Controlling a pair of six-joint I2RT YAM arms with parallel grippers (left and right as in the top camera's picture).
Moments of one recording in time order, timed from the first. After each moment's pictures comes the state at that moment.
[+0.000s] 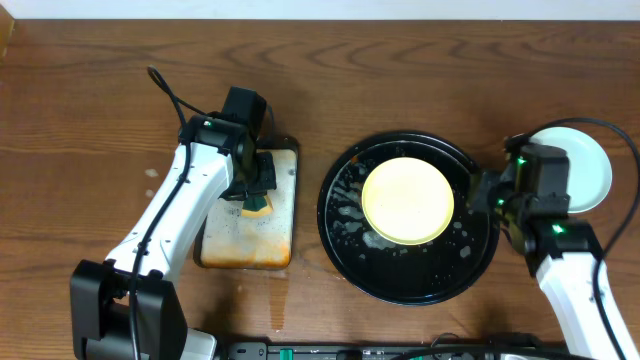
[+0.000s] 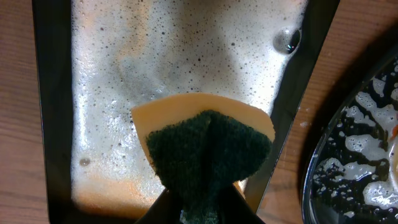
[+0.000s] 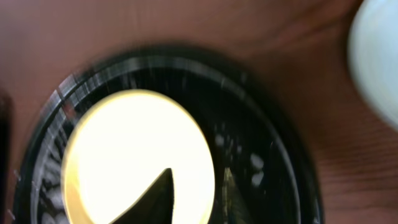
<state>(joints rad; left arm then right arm) -0.25 1.62 1.25 -1.08 0.02 -0.41 0.03 1.15 0.74 -0.51 -0.12 0.33</state>
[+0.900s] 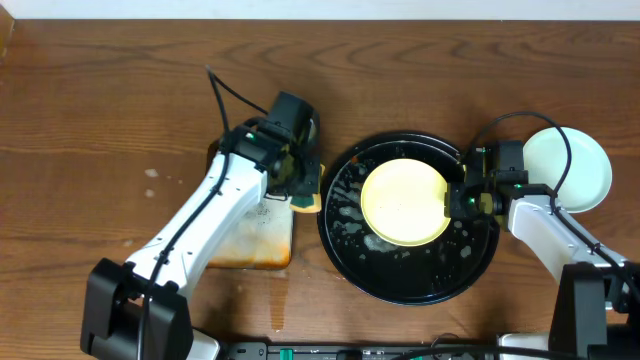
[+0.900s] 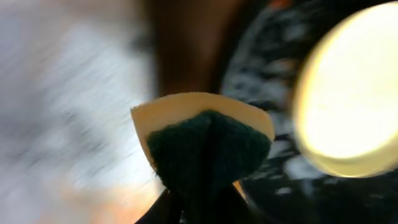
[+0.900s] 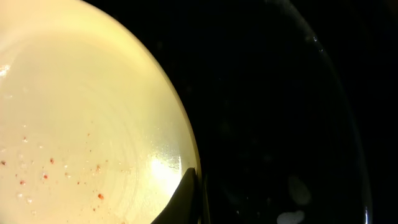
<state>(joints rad) -0.44 1.62 1.25 -0.94 0.13 -0.40 0.04 1.57 0.74 -0.39 -0.21 0.11</state>
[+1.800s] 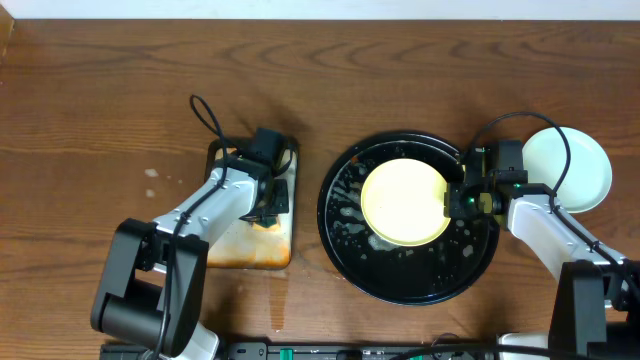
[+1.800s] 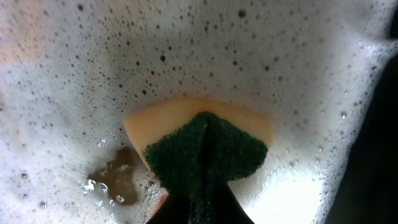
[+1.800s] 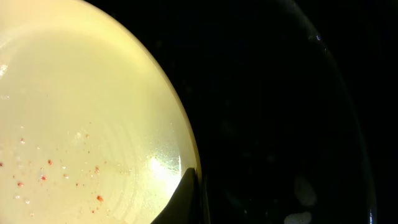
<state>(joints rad) -0.32 1.72 0.94 -0.65 -0.02 -0.41 0.04 1.58 0.74 -0.38 -0.21 0.11</state>
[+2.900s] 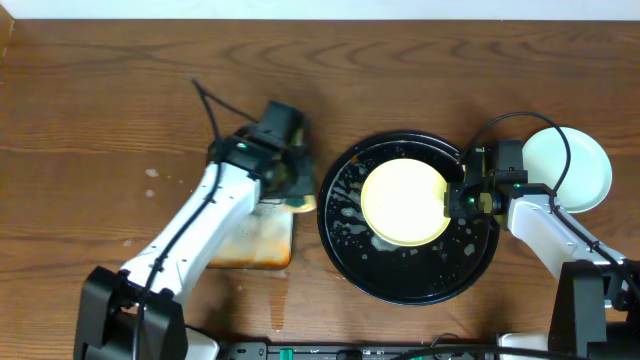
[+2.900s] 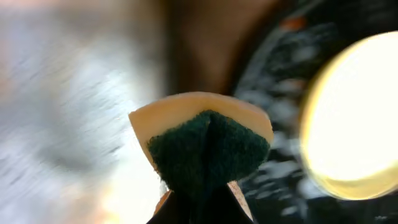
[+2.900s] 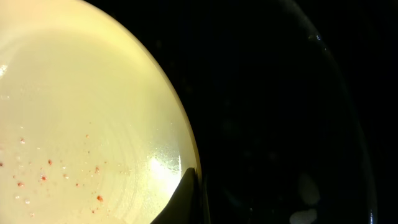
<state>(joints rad) -0.44 1.57 1.17 -0.82 0.13 -0.45 0.04 1.58 0.74 -0.38 -0.21 0.11</state>
